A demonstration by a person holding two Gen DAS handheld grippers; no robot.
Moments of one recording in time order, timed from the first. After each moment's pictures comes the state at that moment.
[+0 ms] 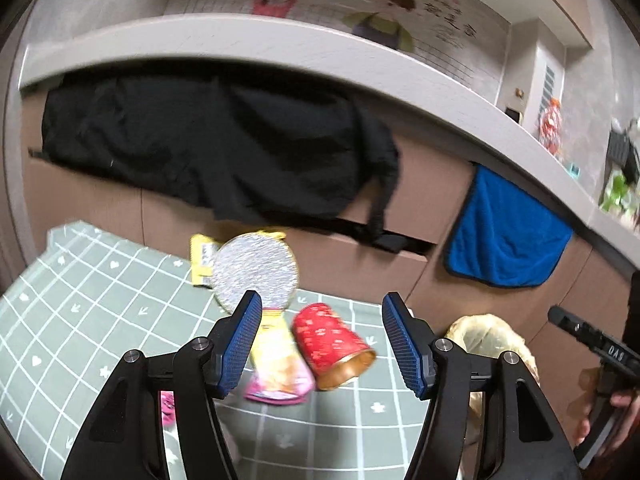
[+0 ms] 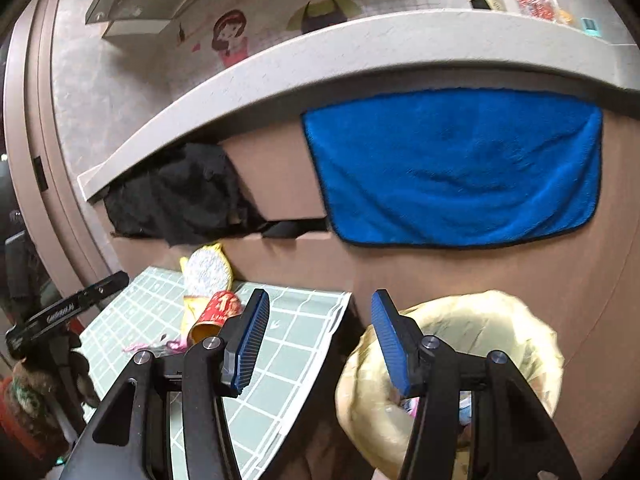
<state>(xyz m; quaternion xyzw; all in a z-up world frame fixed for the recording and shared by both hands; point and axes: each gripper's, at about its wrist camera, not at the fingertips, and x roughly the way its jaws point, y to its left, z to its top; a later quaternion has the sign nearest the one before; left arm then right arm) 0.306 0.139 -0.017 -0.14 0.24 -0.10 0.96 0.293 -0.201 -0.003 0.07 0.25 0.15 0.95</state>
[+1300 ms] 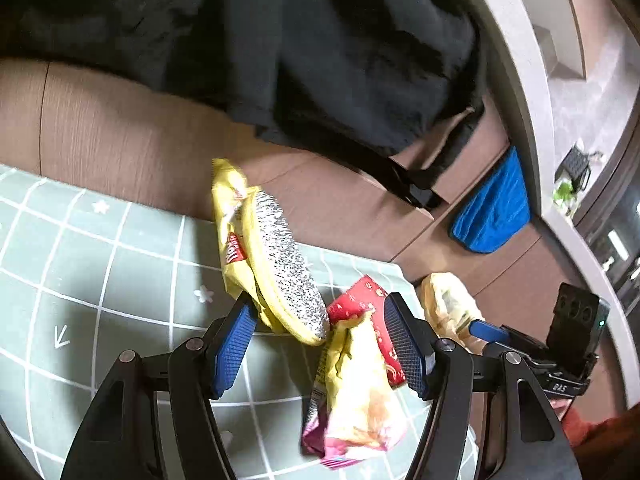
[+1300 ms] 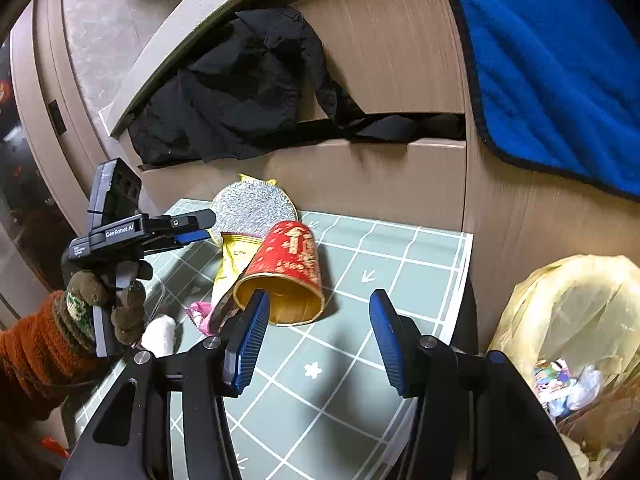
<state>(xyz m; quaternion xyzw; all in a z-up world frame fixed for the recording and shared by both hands) 0.427 0.208 -0.103 -0.20 0.36 -0.29 0.86 0.354 -0.094 -0.073 0.05 0.35 0.24 0.90</state>
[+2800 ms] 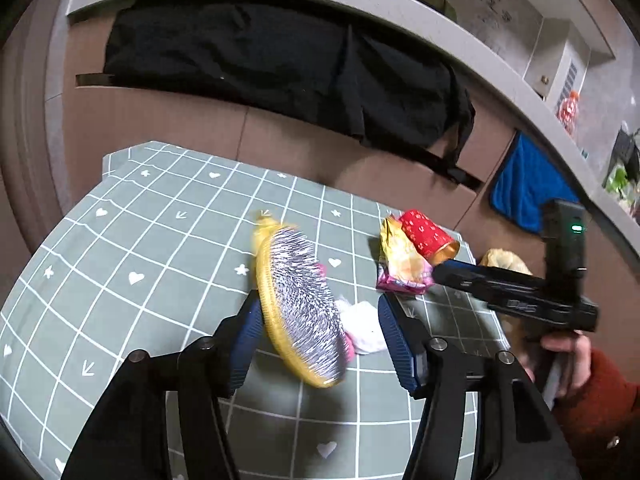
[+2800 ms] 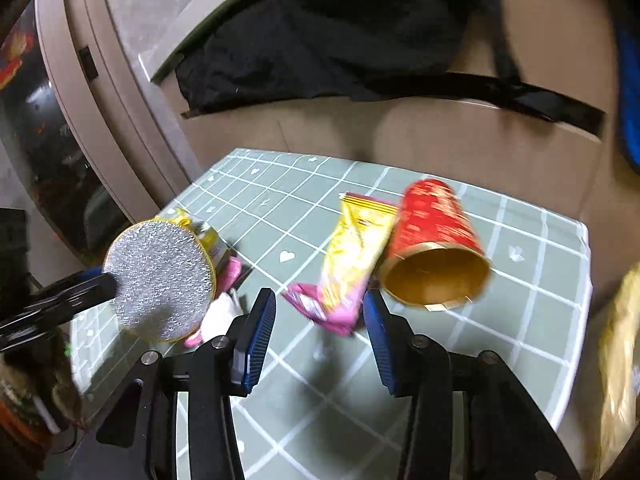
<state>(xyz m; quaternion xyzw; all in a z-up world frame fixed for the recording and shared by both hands) 0.214 0.277 -0.071 -0.16 0.33 -0.09 0.93 0.338 0.033 -0.090 -0.01 0.39 0.30 0.87</state>
